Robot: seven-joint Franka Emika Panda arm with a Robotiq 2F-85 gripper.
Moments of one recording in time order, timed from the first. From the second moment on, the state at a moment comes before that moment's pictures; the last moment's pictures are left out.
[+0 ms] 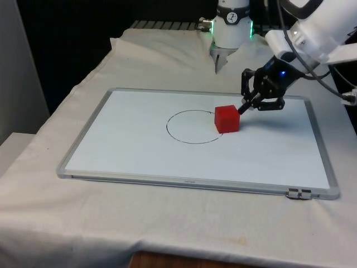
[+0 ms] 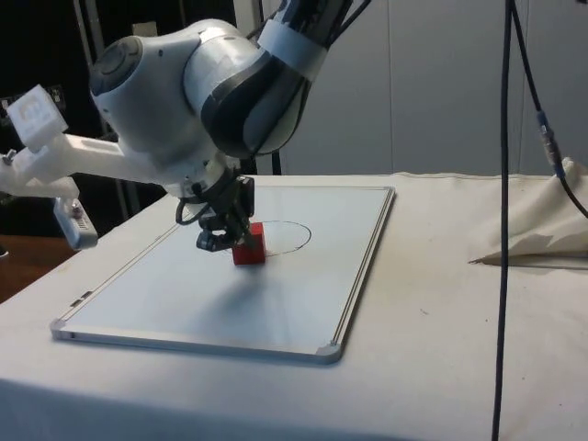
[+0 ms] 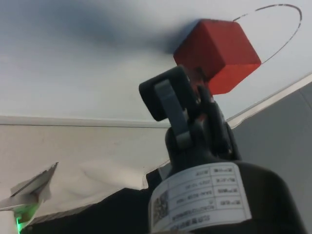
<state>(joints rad) 0.36 0.56 -0.06 -1.88 -0.63 2.09 0.99</state>
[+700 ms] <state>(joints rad) 0.36 0.63 -0.06 -1.76 -0.70 1.96 1.08</state>
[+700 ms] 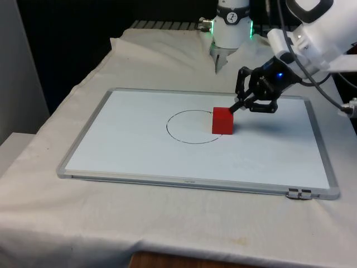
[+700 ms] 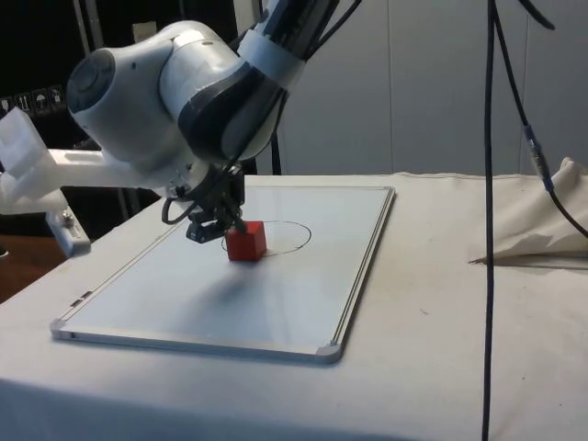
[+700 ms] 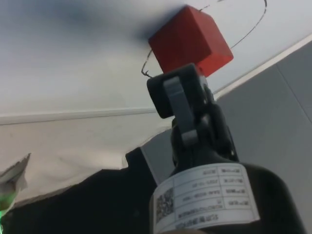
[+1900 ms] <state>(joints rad) 0.36 0.66 -0.02 -1.71 -0.67 1.96 1.17</state>
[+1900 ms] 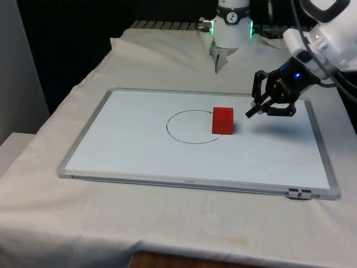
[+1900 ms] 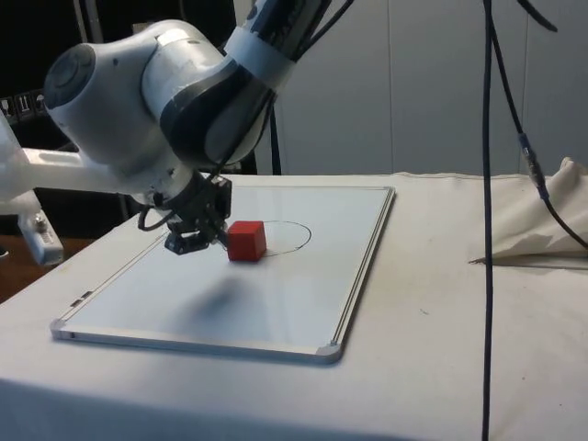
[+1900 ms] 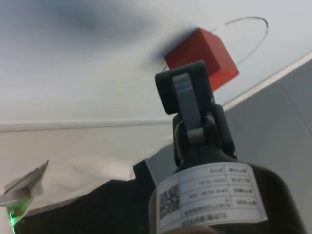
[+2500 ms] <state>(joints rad) 0.34 0.74 -0.09 -1.68 -0.71 2.03 1.17</state>
